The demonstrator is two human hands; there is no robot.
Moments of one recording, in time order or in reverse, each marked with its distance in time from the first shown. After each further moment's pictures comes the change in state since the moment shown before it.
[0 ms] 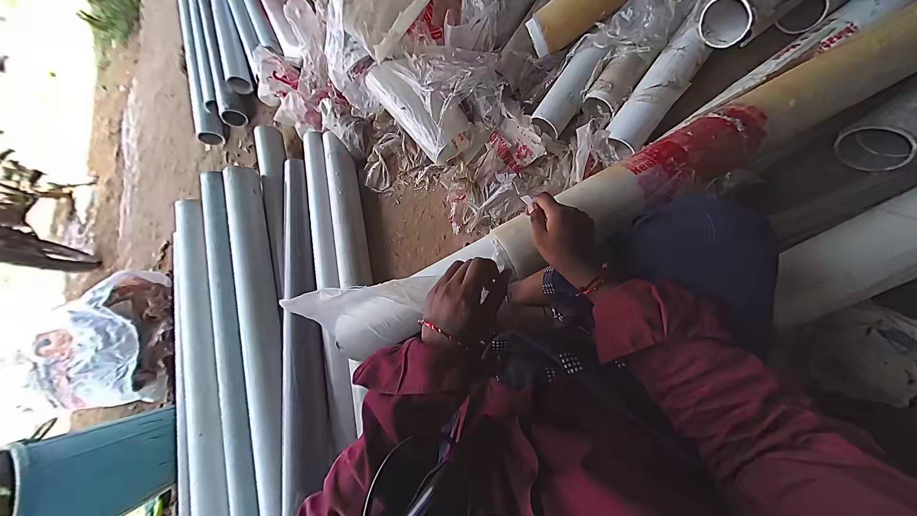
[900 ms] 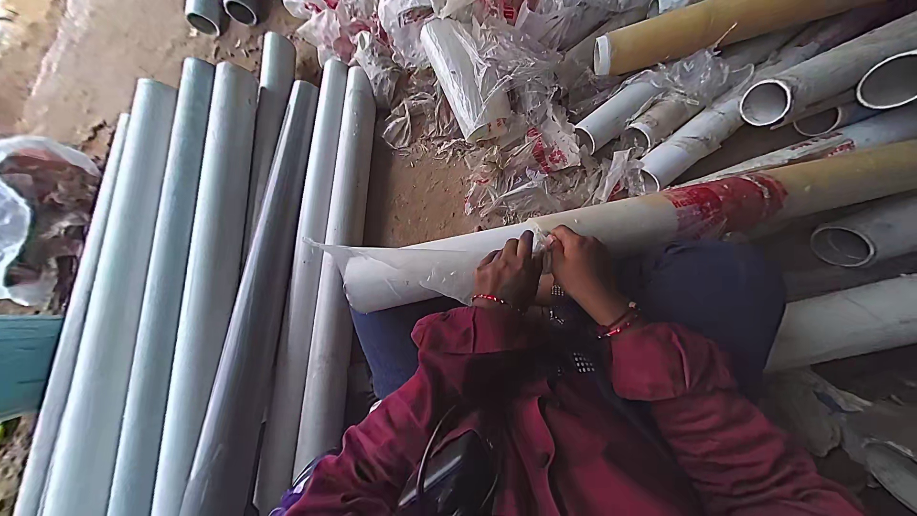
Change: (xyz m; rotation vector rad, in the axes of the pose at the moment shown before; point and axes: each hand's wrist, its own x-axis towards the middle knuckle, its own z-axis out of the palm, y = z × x) left_hand -0.007 0.010 0.029 -0.013 -0.083 -0.435; right_hand -0.020 -0.057 -0.017 -0.248 -0.473 0.096
